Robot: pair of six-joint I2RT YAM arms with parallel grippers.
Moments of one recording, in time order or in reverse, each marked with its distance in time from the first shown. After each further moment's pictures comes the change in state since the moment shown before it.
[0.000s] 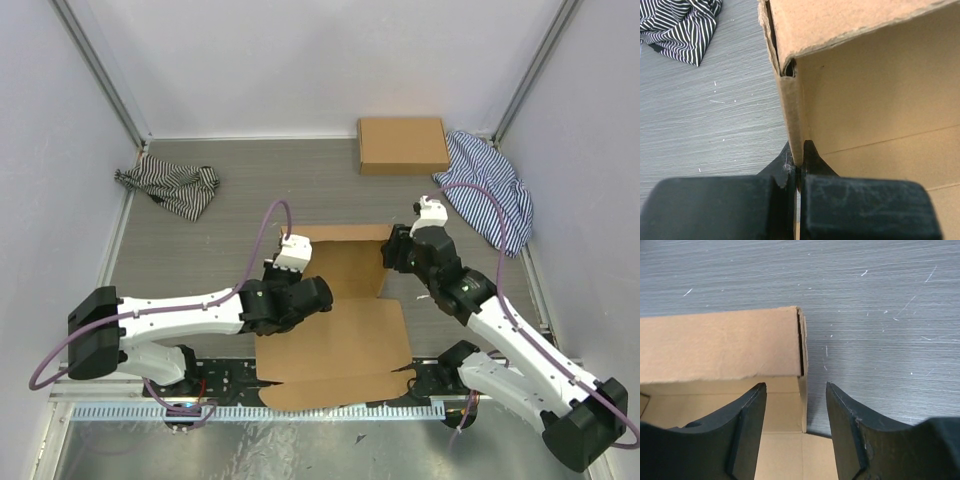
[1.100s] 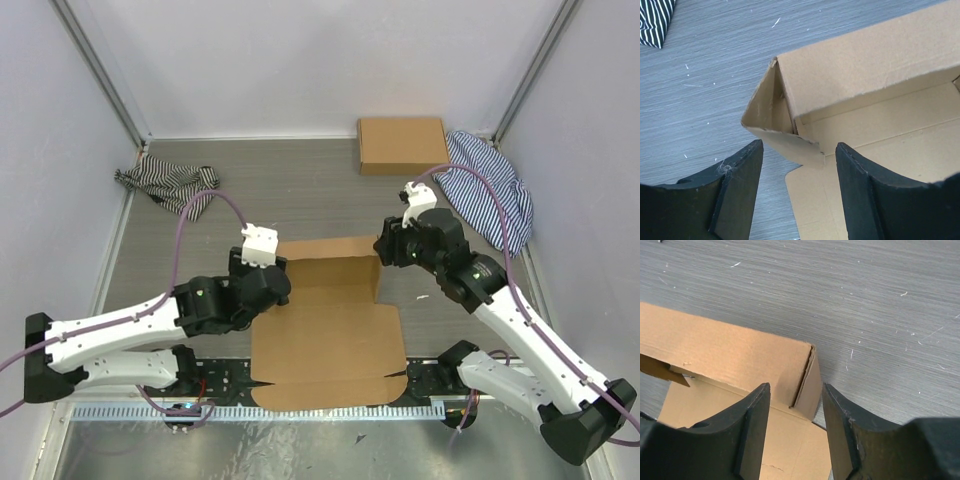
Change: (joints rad) left arm 0.042 -0.311 0.006 -0.161 0.259 0.012; right arm 0.000 0.035 0.225 -0.189 -0.214 -0.171
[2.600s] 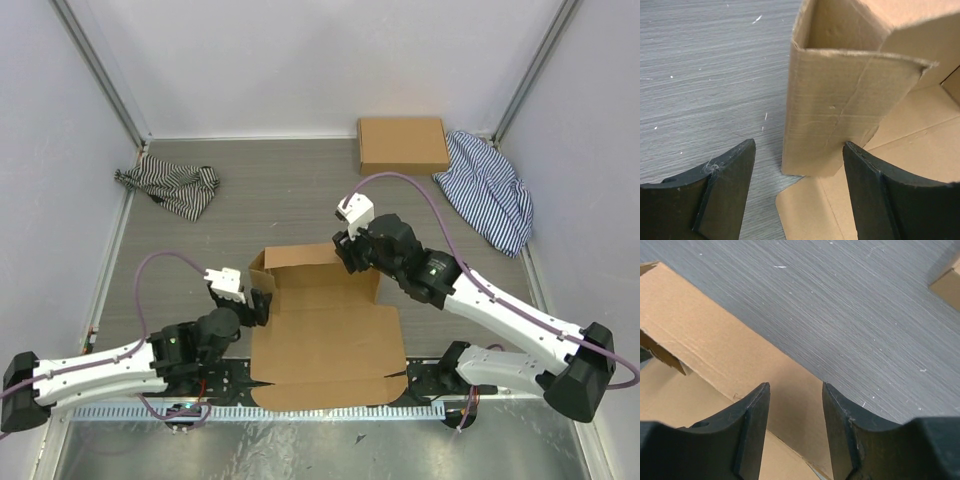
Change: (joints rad) left arm 0.000 -0.570 -0.719 0.631 0.008 0.154; right arm 0.287 0.174 0.024 0.224 0.083 -0.299
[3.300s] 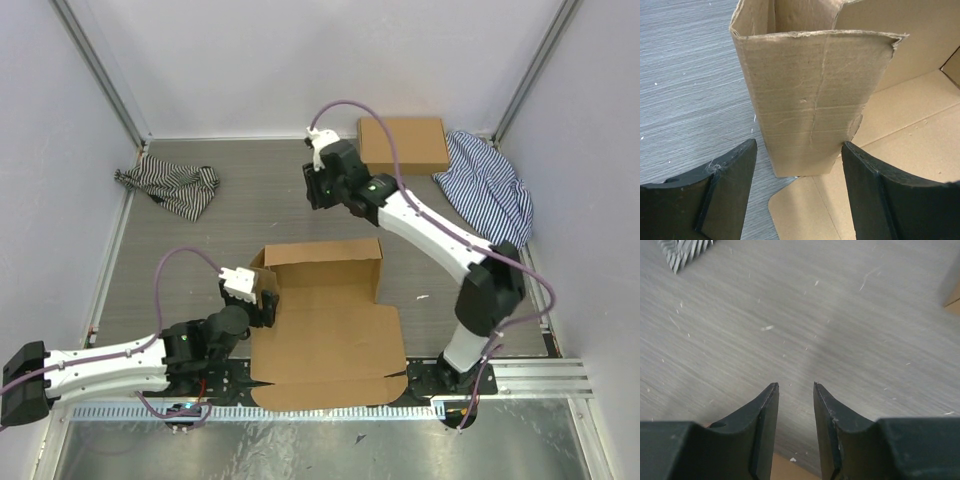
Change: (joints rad) left arm 0.000 0.179 0.009 0.132 0.051 0.059; right arm -0.155 0.583 0.608 -0.105 -0.026 0.187
